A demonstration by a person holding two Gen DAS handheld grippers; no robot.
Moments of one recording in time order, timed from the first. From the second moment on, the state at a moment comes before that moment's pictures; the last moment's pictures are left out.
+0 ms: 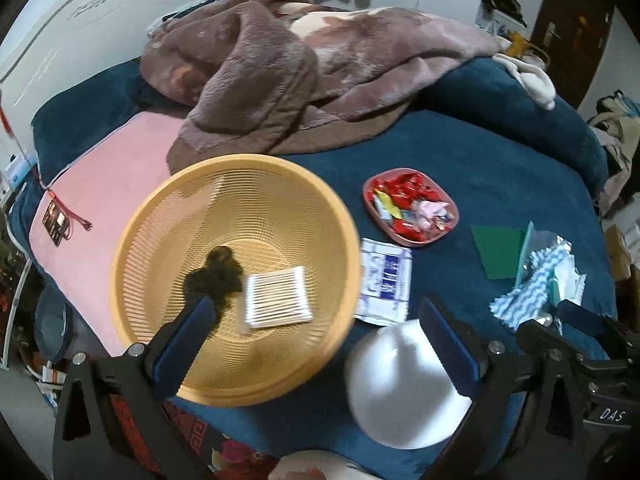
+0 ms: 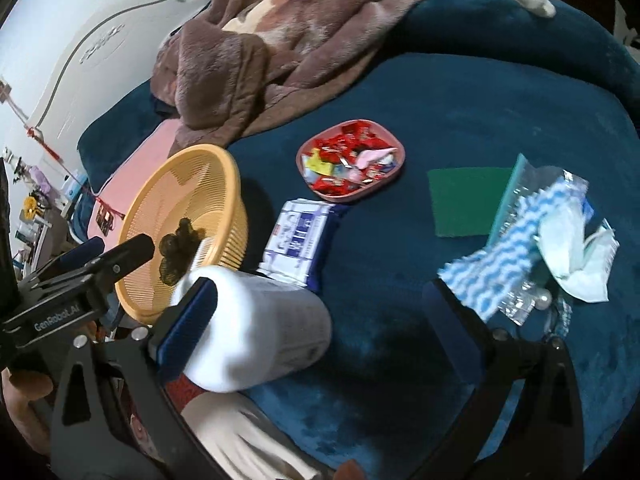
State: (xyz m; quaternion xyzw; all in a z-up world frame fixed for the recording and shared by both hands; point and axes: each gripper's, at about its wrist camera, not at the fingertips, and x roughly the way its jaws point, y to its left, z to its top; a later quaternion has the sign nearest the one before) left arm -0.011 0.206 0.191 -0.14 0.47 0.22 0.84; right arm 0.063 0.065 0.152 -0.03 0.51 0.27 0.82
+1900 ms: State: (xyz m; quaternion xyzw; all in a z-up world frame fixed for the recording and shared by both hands) left arm 0.176 -0.043 0.060 -0.03 0.56 0.01 0.83; right arm 0.090 -0.204 0.072 0.08 0.56 0.09 0.82
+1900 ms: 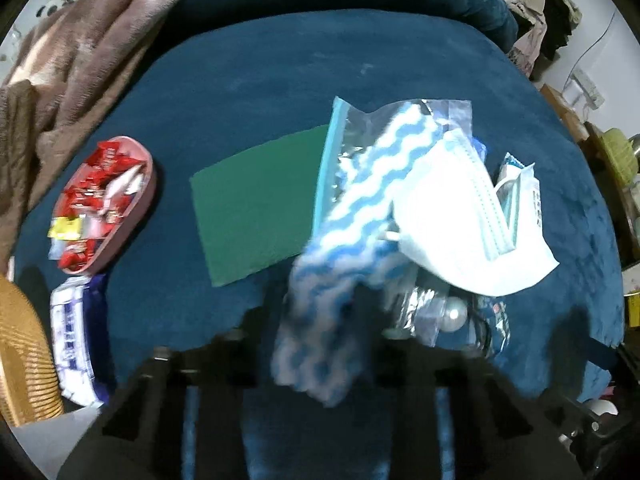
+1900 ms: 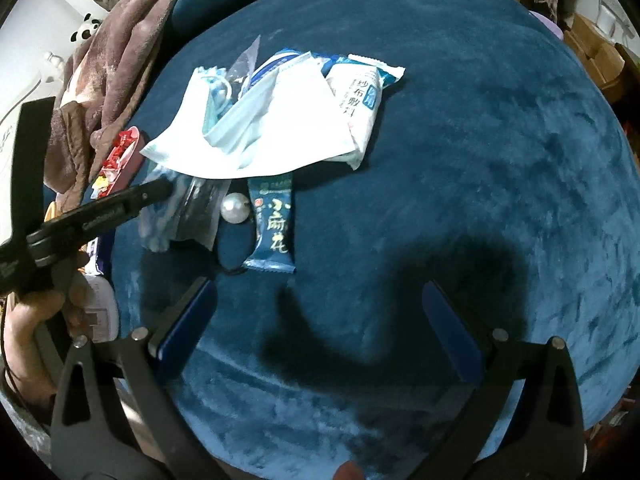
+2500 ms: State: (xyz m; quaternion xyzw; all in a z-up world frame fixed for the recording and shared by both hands) left arm 0.095 0.003 0.078 -0.10 0.54 0.03 0.83; right arm 0.110 -0.167 0.087 0.05 0.54 0.11 0.83
